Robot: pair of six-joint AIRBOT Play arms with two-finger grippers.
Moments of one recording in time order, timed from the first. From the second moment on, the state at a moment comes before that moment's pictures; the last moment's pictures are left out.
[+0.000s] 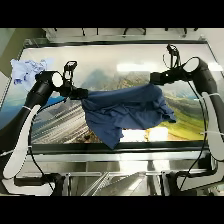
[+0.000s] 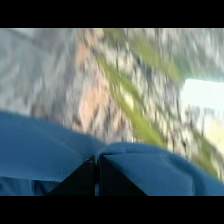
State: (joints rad) left arm -0.27 -1.54 1.44 1.41 -1.10 -1.60; right arm 0.02 -1.62 1.57 -1.03 0.97 1.32
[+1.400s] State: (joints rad) left arm -0.18 -1.38 0.76 0.79 -0.95 -1.47; right arm -0.35 -0.96 0.90 -0.67 1.28 1.09
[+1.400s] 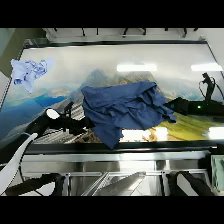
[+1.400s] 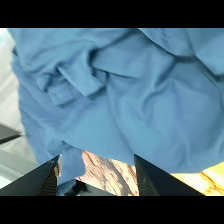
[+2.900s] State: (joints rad) left arm -0.09 -1.14 1.00 0.91 -1.13 -1.42; right arm -0.41 -1.29 0.76 -1.01 1.12 1.14
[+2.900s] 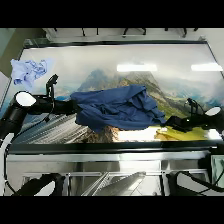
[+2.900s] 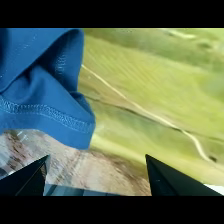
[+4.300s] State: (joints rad) left arm 0.02 -0.90 1.64 0.95 -1.34 -1.50; right arm -0.30 -0.64 1.42 -1.09 1.26 1.34
